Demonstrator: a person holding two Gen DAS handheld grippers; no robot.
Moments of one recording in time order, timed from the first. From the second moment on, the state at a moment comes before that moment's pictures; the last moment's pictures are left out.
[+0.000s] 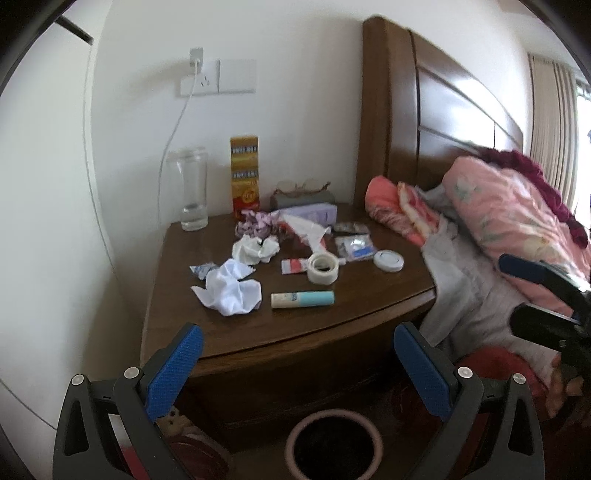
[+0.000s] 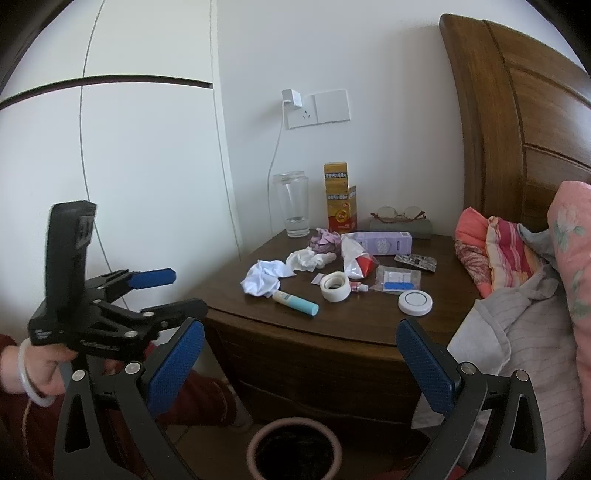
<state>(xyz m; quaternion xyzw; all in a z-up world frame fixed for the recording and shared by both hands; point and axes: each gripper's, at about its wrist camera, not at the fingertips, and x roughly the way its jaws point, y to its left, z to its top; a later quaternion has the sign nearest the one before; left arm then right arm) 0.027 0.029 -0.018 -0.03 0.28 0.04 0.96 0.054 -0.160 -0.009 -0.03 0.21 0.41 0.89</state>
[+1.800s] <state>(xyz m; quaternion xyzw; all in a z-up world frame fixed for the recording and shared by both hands) 0.231 0.146 -0.083 -0.05 0.60 0.06 0.80 0.202 0.027 -0.065 -0.24 0.50 0.48 0.68</state>
